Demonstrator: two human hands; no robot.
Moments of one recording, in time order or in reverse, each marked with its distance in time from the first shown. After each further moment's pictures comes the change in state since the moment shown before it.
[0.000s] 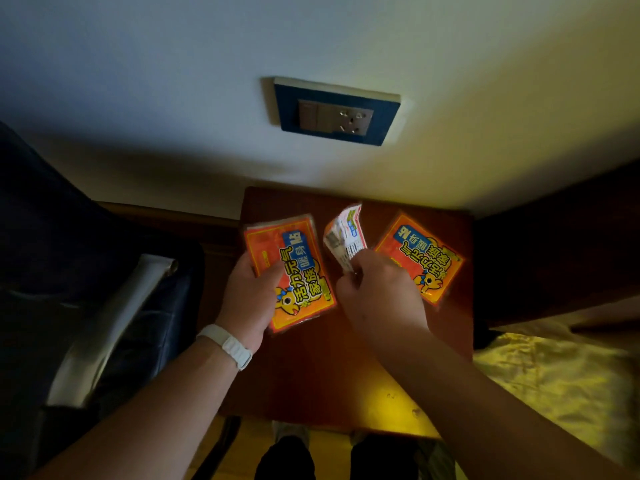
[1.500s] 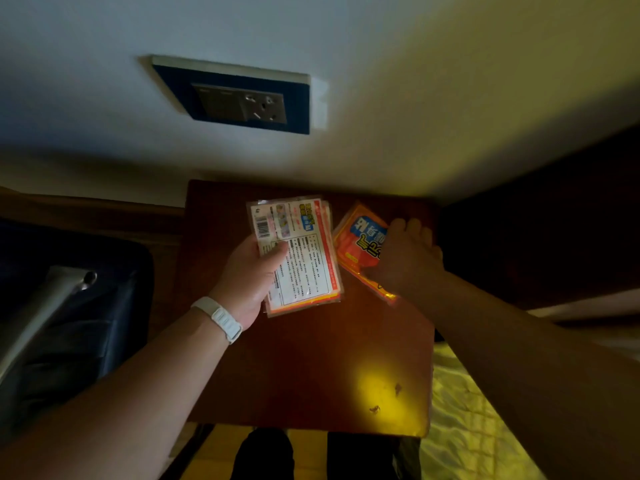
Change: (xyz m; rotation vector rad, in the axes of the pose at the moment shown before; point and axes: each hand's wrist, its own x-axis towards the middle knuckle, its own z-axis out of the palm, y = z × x) left_hand 0.020 0.001 0.072 0.152 -0.233 -0.044; right_hand 0.075 0.128 -0.016 -0.444 -0.287 0.262
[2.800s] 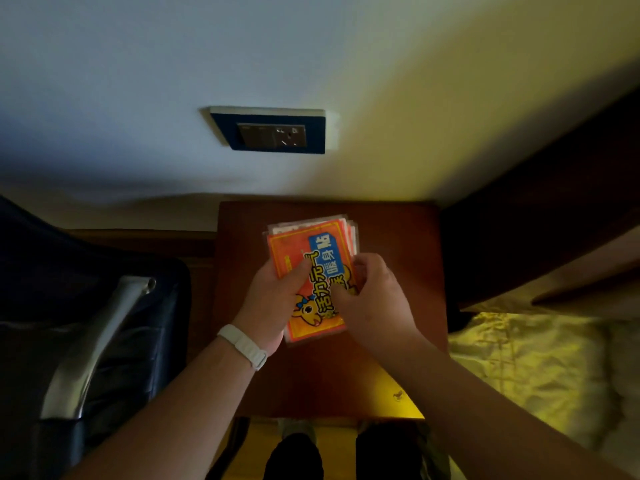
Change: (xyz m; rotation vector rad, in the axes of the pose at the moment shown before) left_hand -0.052 0.007 -0.006 -0.179 -0.029 0.002; right_hand -0.119 -0.062 -0.013 0.855 0.065 -0.014
